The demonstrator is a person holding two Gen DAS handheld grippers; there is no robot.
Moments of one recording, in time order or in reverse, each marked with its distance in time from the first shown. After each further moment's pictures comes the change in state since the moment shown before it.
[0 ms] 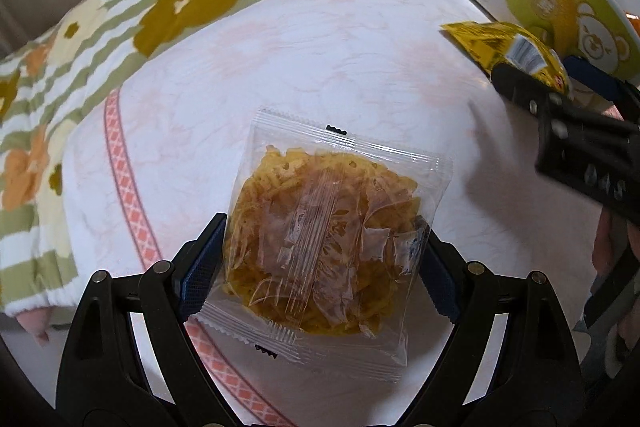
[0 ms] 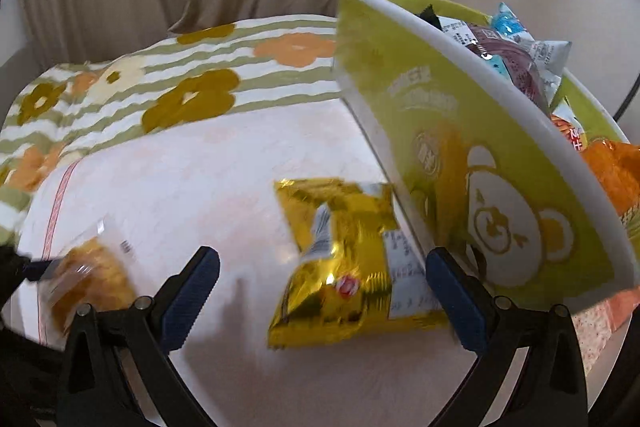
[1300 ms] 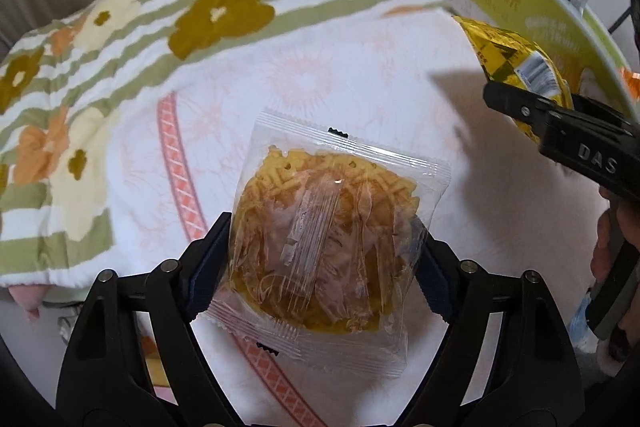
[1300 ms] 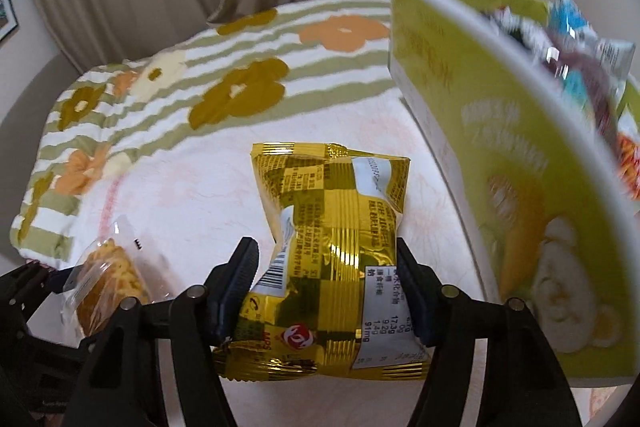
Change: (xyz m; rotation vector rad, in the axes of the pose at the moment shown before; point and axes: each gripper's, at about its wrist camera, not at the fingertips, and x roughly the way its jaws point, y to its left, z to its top) left arm -0.044 0.024 0.007 -0.107 -0.075 0.030; right arm -0.015 0.000 0.032 -0.014 0.059 0.250
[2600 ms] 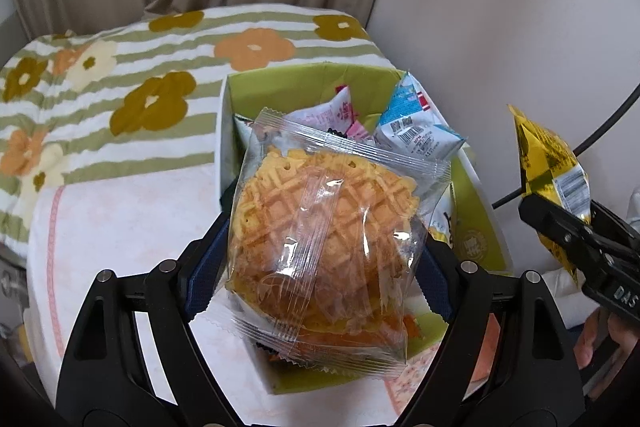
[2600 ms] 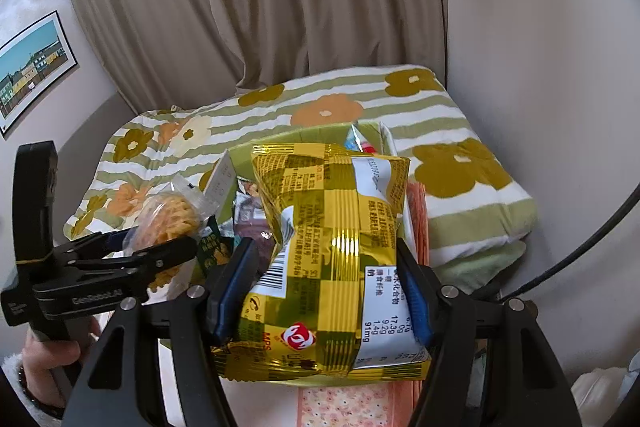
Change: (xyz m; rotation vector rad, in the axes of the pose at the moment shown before) left arm -0.066 -0.293 0.151 -0.223 -0.245 -0.021; right arm -0.158 -0.293 0.077 -0.073 -0.114 0.199
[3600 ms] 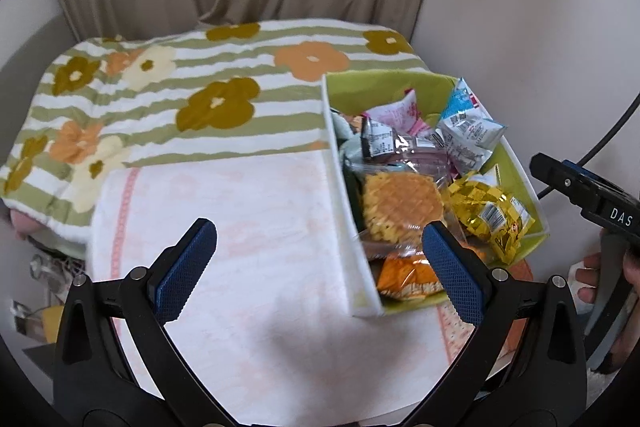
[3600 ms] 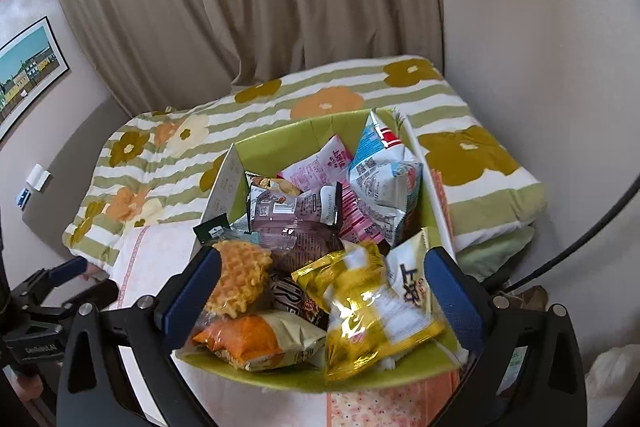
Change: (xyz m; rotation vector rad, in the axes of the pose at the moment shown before) left arm -0.087 0.068 -0.046 -0.029 -0.073 0.149; right arm 0.003 0.032 -0.008 0.024 -0.012 -0.041
